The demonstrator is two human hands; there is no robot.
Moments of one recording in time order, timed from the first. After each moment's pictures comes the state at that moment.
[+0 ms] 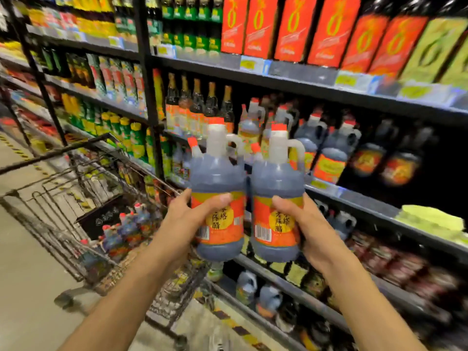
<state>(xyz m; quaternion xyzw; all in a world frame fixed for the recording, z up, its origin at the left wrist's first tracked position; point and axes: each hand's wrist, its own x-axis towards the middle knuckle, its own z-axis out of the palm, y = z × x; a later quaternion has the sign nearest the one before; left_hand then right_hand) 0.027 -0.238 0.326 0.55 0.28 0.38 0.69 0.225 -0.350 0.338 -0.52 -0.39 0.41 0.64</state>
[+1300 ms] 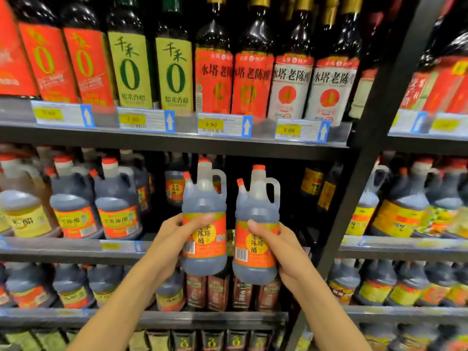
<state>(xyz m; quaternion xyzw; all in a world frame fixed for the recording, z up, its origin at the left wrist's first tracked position) 0.474 -0.364 0.337 0.64 0.13 0.14 0.74 0.563 -0.570 0.333 -0.65 -0.15 0.21 0.72</state>
